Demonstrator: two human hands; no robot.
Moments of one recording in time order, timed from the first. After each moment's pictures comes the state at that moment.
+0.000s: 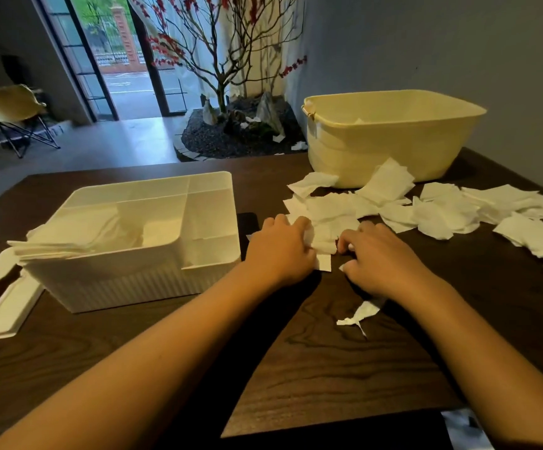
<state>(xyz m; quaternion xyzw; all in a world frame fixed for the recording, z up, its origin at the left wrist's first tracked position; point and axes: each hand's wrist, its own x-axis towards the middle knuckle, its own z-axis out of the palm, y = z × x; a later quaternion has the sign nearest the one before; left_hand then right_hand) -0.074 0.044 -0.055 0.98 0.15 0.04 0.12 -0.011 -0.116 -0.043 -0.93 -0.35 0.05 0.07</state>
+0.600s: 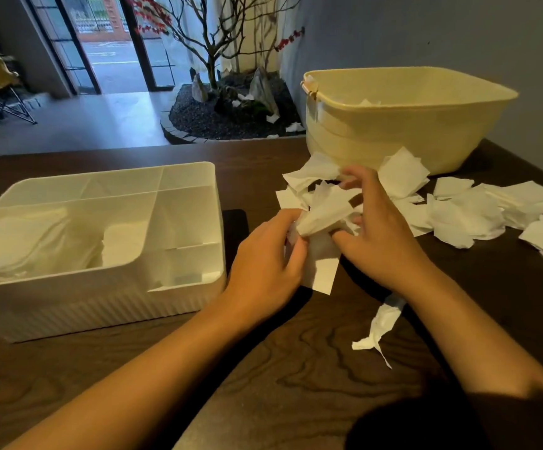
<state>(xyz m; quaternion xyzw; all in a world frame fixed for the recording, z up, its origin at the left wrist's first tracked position) -0.084 0.047 -0.083 0.89 0.10 0.26 0.37 0.028 -0.090 -0.050 -0.83 -0.38 -0.03 0.40</state>
